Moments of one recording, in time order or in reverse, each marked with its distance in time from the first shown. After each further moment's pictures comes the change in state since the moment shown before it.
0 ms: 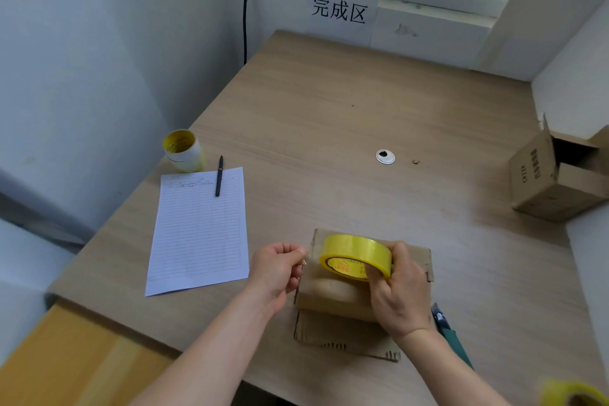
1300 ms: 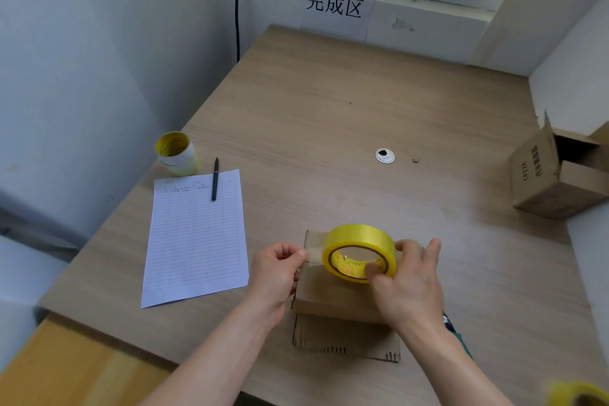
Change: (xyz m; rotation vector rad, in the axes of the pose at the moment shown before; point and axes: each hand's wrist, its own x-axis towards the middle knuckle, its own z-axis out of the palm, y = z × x) left_hand 0.003 0.003 -0.002 0.082 0.027 0.123; right_hand 0.015 -0.009 0.003 -0.359 -0.089 0.347
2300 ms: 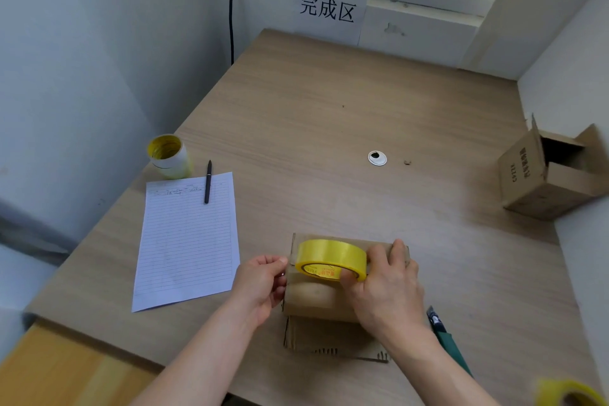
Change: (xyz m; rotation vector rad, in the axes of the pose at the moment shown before) left_hand 0.020 -0.013 -0.012 -0.112 -0.009 -0.244; right_hand -0.005 -0.004 0.008 -0.309 -0.078 -0.147
